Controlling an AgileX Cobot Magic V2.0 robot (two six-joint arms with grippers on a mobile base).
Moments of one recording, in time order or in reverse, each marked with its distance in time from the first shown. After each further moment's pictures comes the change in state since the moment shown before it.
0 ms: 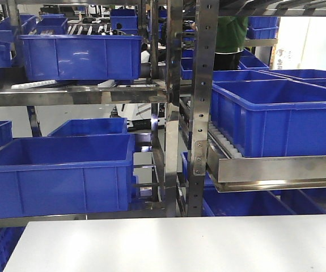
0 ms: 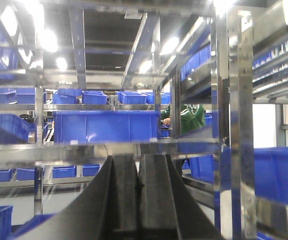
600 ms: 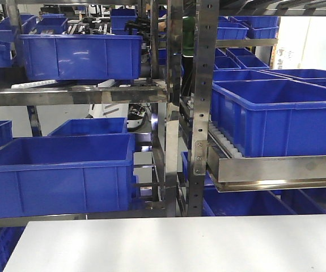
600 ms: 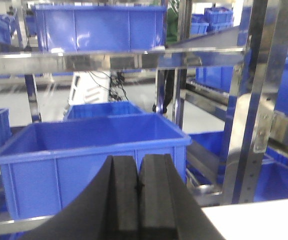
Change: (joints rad) left arm 0.000 0.597 -0.175 0.000 -0.031 -0.009; right arm 0.000 0.538 -0.202 0.005 0.073 -0.001
